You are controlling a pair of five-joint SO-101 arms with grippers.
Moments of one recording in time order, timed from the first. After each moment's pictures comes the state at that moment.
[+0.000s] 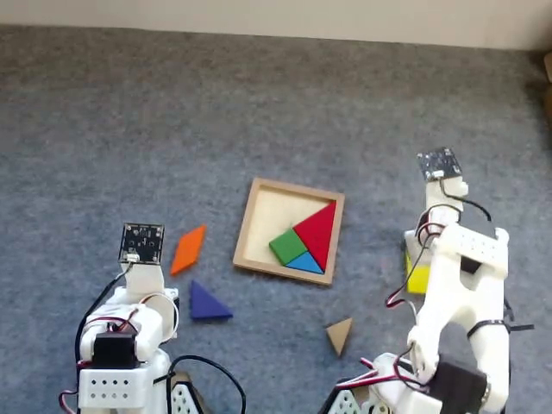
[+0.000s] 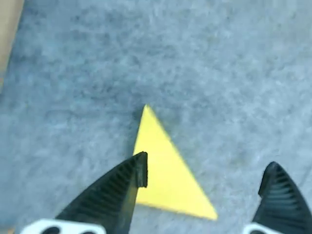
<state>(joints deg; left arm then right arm) -6.7 -102.4 96.0 75.5 2.5 15.3 -18.6 43.5 54.5 34.9</state>
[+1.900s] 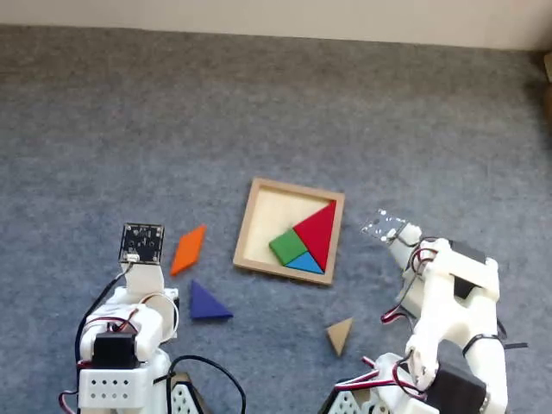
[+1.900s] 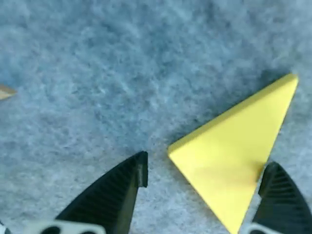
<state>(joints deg) -6.7 -102.4 96.0 75.5 2.5 17.6 -20.4 57.3 52.9 76.2</state>
